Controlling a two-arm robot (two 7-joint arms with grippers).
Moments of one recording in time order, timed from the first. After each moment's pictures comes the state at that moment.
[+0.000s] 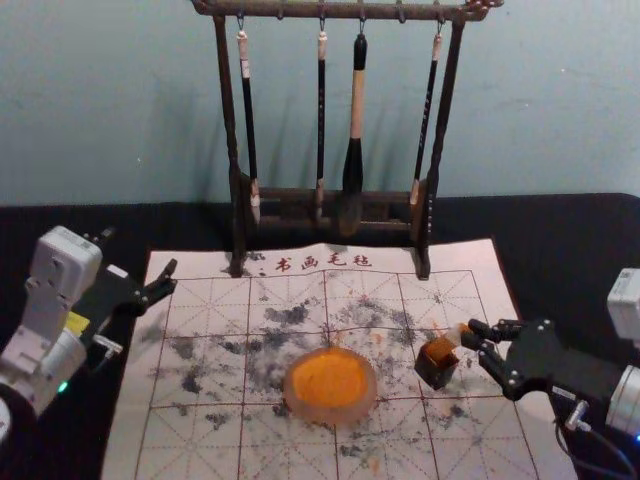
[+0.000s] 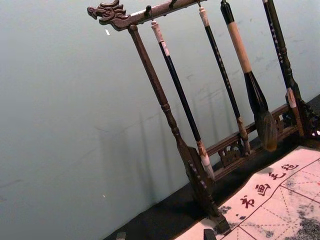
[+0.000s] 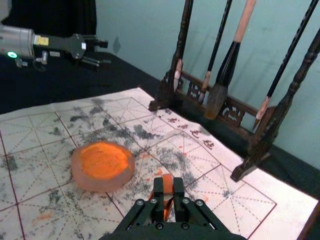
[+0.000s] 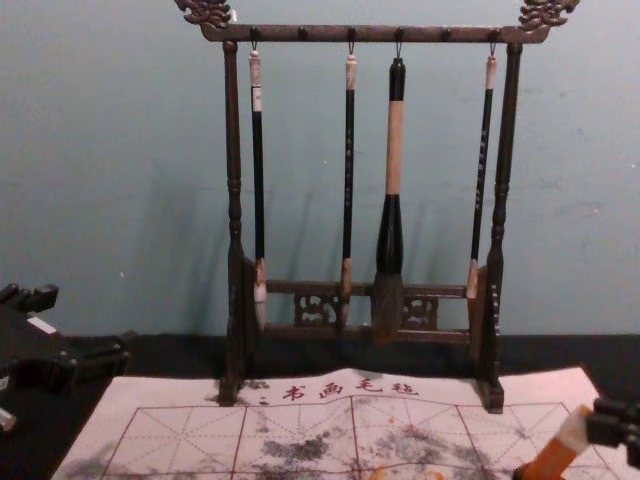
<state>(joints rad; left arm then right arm) -0.20 0.60 0.45 -1.41 -0.25 -0.12 0.03 0.10 0.64 -0.34 -1.47 0.42 -0.15 0.64</state>
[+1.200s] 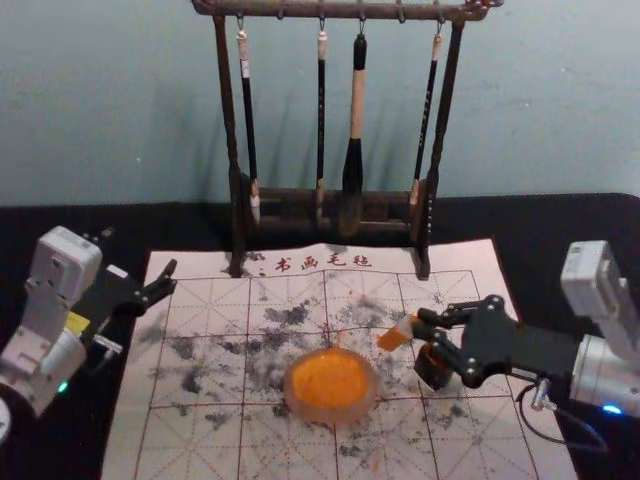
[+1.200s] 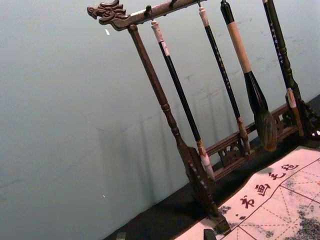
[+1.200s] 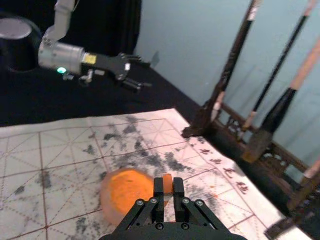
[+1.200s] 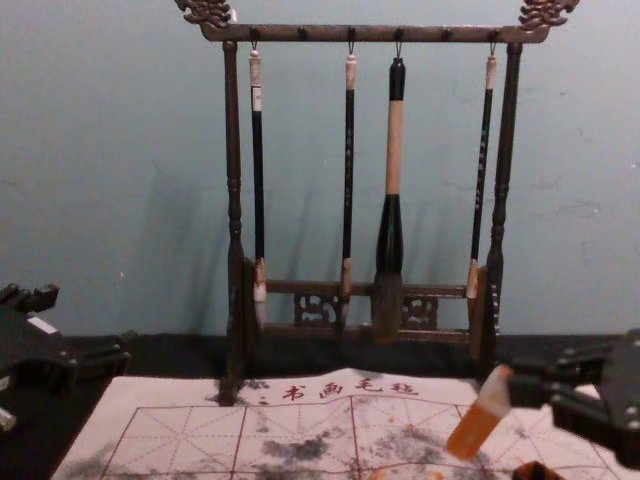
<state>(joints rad) -0.20 0.60 0.45 -1.41 -0.25 -0.12 0.03 0.22 0.64 -0.44 -1.50 0.40 -0.12 0.73</state>
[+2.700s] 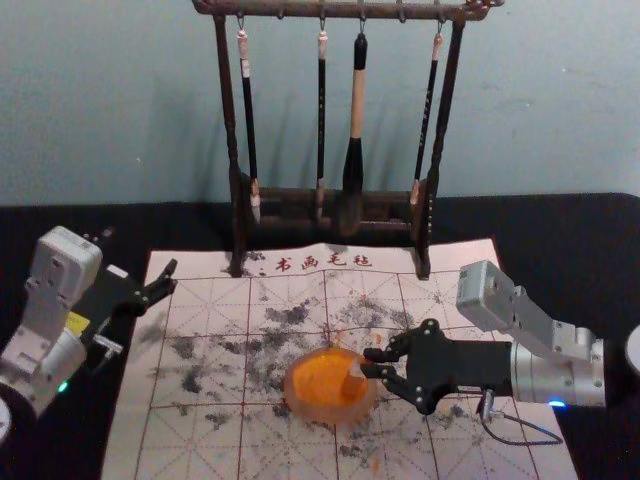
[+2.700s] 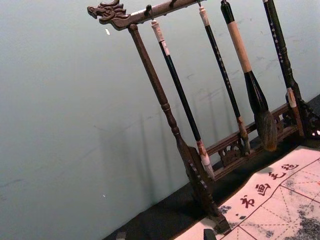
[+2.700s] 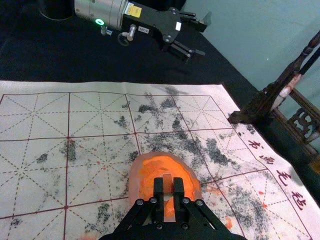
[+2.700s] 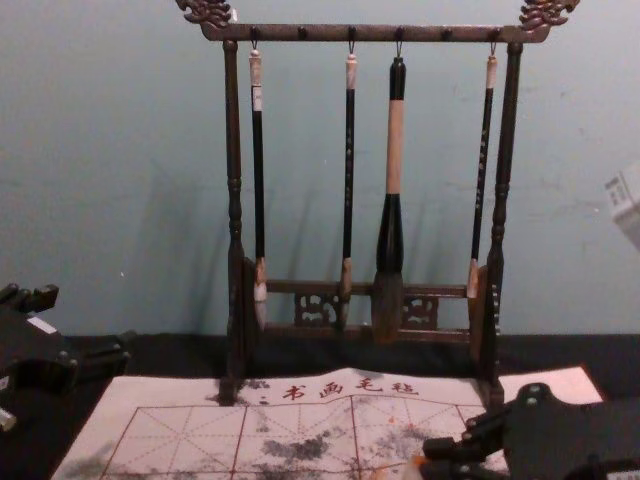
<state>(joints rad) -0.20 0.60 0.45 -1.41 -0.25 -0.12 0.03 0.41 0.61 -0.65 -1.42 0.27 -0.03 0.79</state>
